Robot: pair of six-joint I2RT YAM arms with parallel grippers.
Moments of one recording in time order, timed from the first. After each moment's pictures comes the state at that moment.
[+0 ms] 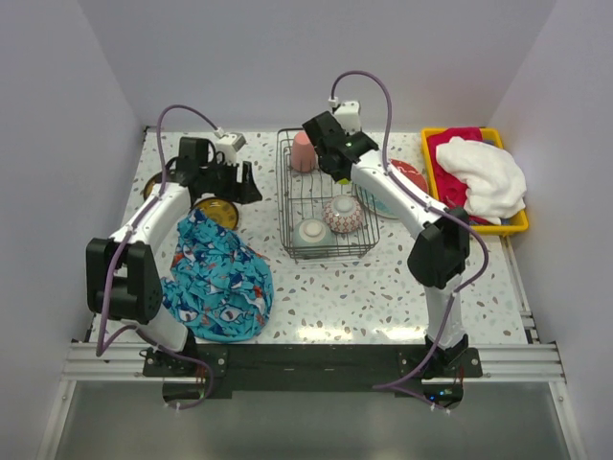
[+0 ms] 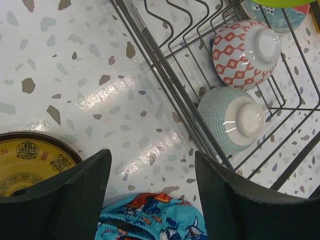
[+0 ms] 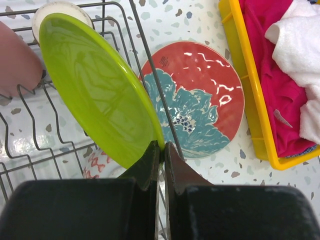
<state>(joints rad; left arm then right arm) -0.12 1.61 1.24 -0.41 0.55 -0.01 0.63 2.03 2.03 -0.90 0.87 0.45</state>
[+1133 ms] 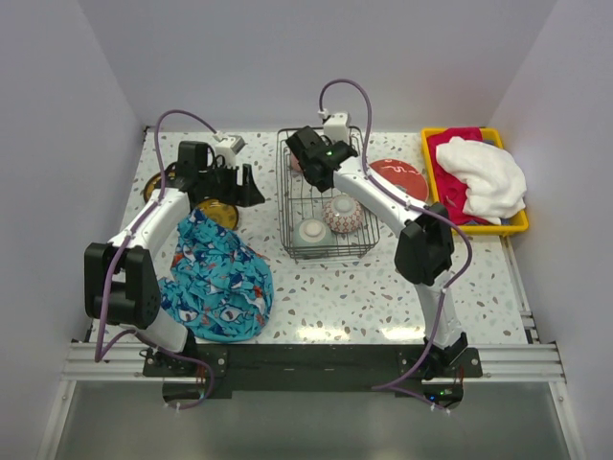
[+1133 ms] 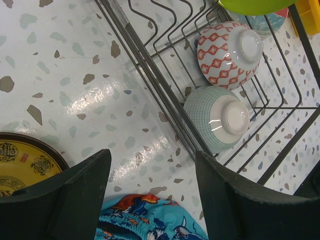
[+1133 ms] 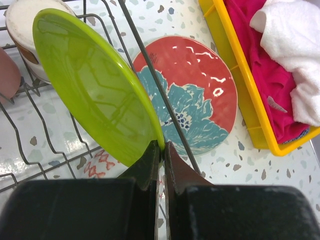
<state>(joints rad) -0.12 1.57 1.18 -0.36 0.59 -0.06 0.70 2.14 2.06 -0.94 1.05 0.57</state>
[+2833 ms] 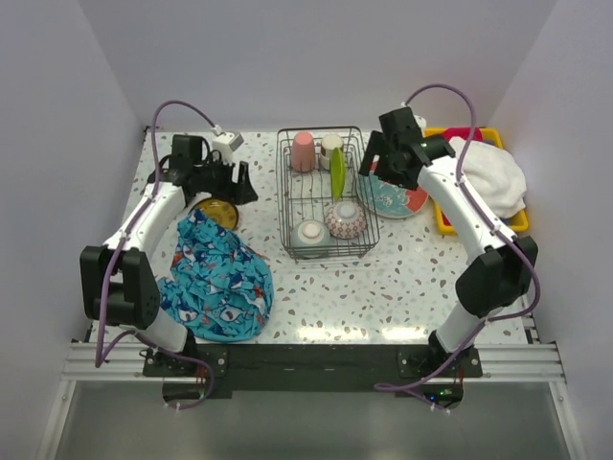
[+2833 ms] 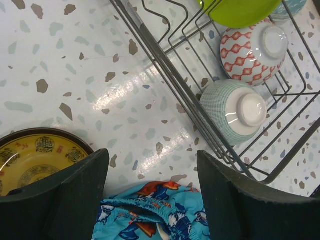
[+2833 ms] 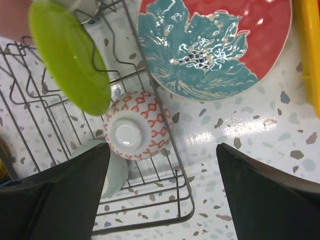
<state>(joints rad) -0.10 1.57 1.26 -0.48 0.57 0.08 0.40 1.69 1.72 -0.95 0.29 0.61</state>
